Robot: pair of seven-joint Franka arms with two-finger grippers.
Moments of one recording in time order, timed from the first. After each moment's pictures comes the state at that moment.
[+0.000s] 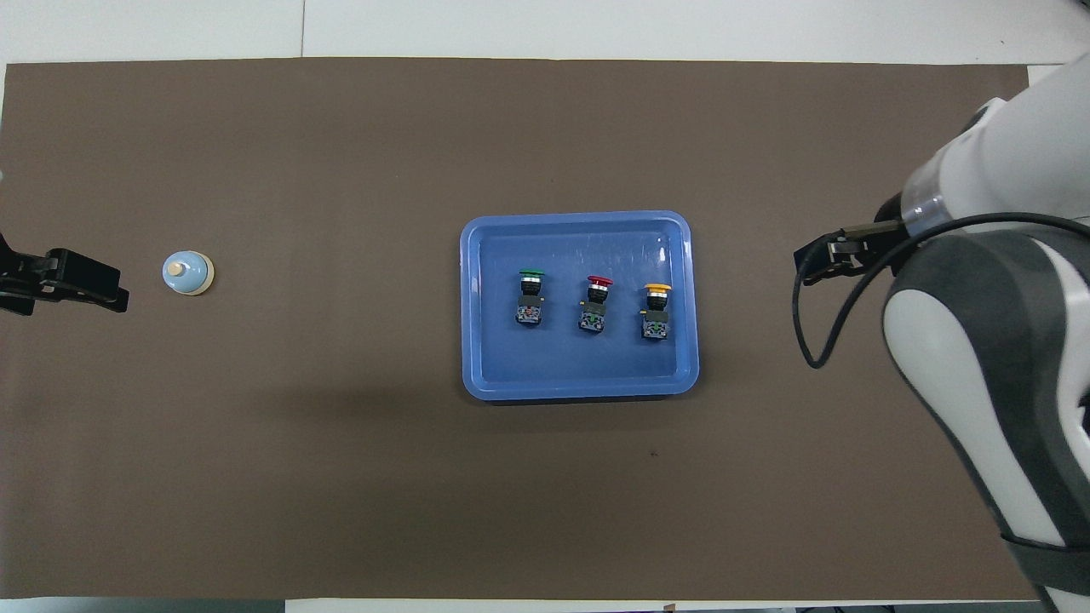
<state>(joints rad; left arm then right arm) -0.06 0.00 0.05 -1.63 -0.02 1.48 0.04 0.06 0.02 0.07 -1.69 0.00 1.62 0.04</state>
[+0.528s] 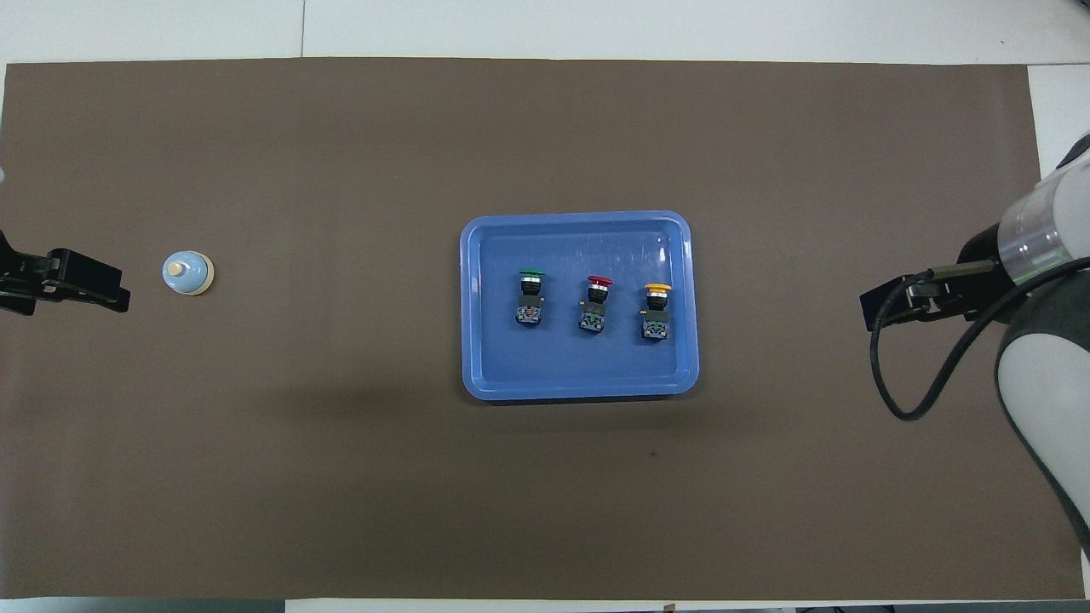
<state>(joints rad) -0.06 0.00 0.04 -1.63 -0.02 1.48 0.04 -0.01 -0.05 0.10 -1.67 0.00 1.46 0.03</state>
